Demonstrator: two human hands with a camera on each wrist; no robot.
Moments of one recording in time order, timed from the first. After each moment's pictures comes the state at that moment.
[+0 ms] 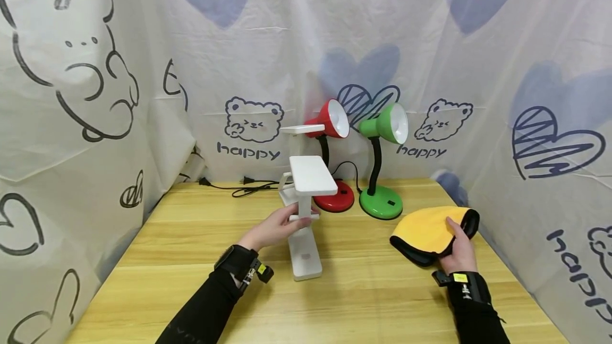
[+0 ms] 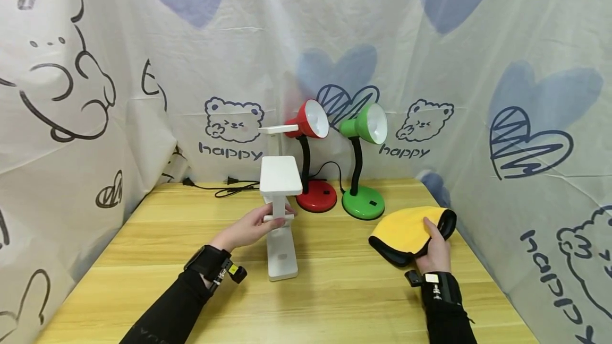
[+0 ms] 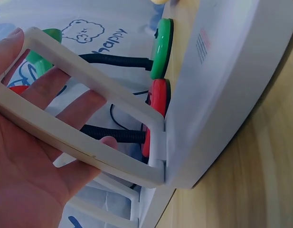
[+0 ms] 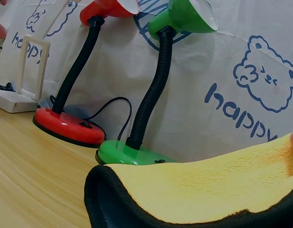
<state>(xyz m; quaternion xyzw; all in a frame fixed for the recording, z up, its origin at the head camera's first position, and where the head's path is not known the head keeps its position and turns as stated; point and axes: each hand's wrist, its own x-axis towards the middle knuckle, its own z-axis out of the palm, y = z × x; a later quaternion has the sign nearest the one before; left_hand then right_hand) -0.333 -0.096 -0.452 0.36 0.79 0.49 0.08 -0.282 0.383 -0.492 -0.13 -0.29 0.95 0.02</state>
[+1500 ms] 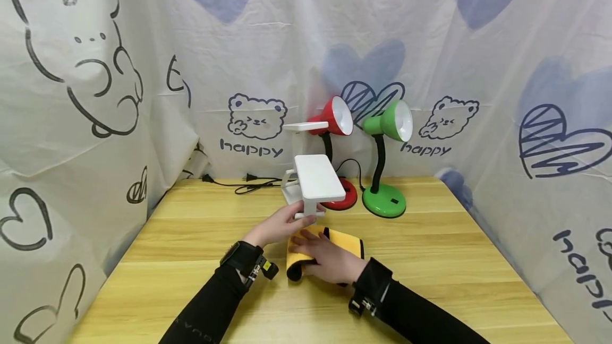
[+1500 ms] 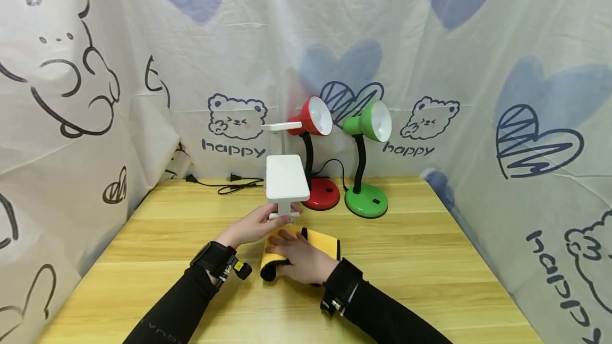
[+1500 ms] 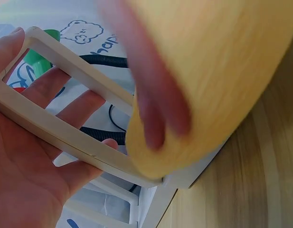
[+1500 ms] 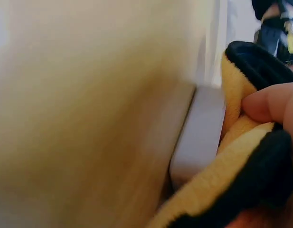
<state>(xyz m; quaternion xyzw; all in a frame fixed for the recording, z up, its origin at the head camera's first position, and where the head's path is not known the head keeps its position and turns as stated) -0.334 -0.091 -0.450 0.37 0.78 0.50 0.09 -0.278 0.108 -0.481 0.46 -0.87 0.15 -0.03</state>
